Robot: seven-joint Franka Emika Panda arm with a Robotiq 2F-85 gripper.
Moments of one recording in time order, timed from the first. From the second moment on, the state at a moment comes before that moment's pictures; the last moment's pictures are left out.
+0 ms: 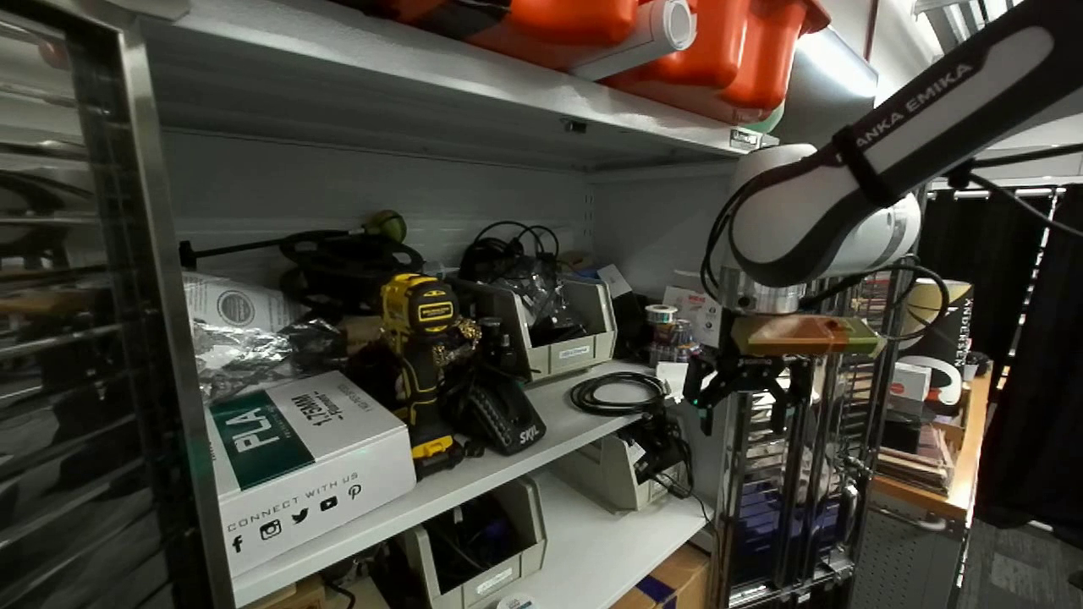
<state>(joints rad) -0.07 -0.07 0.03 -2.28 -0.07 2.26 0.44</state>
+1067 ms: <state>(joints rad) -0.05 0.12 0.00 -2.10 0.04 2.52 0.56</state>
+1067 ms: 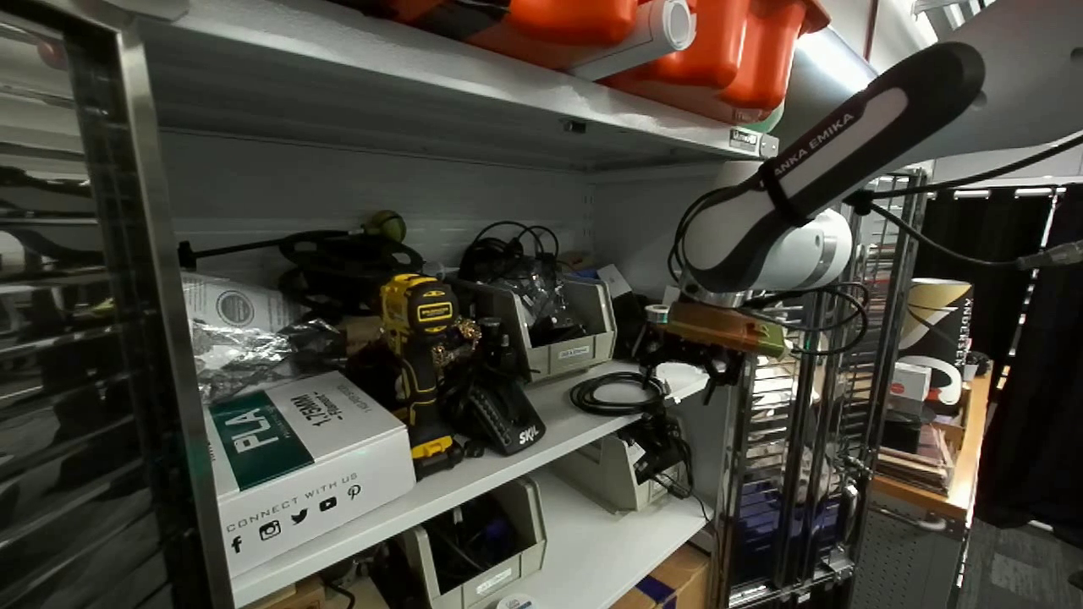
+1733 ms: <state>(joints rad) -0.02 0.22 -0.01 -2.04 0.05 2.55 0.61</state>
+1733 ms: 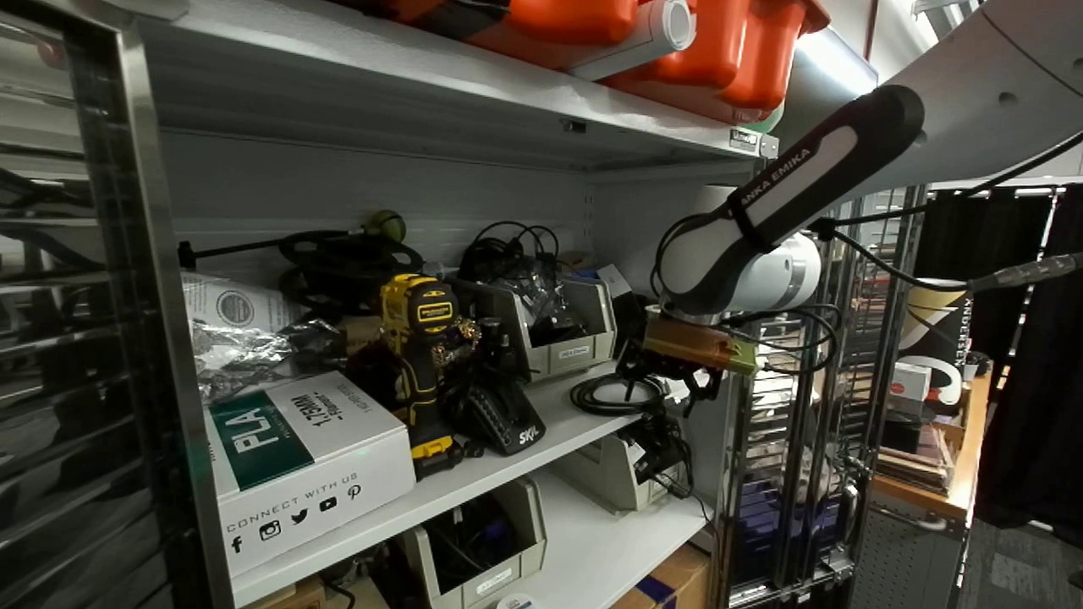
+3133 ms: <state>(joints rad) 0.03 0.03 -0.02 -2.30 -0.15 2.54 0.72</state>
